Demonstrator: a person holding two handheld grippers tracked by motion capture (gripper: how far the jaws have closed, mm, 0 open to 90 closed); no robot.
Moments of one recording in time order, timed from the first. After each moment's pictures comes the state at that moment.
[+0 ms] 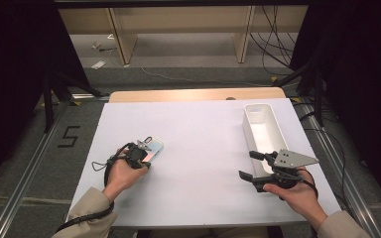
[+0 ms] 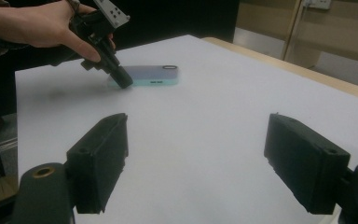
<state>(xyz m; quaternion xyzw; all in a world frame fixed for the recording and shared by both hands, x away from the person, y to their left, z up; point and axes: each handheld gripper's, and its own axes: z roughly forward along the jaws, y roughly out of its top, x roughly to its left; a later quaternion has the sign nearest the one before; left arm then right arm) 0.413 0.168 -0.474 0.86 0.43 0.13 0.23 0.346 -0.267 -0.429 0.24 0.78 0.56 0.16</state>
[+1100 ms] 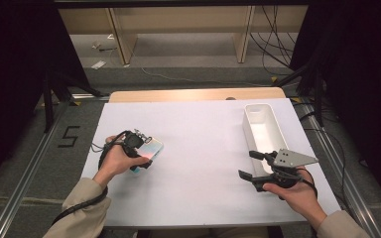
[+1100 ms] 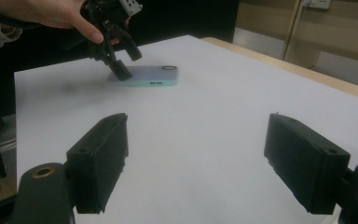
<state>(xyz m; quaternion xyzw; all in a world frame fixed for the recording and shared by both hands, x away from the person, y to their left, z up) 0.448 0.180 -0.458 0.87 0.43 0.13 0.19 0.348 -0.267 -0.430 0.24 0.78 0.56 0.16</state>
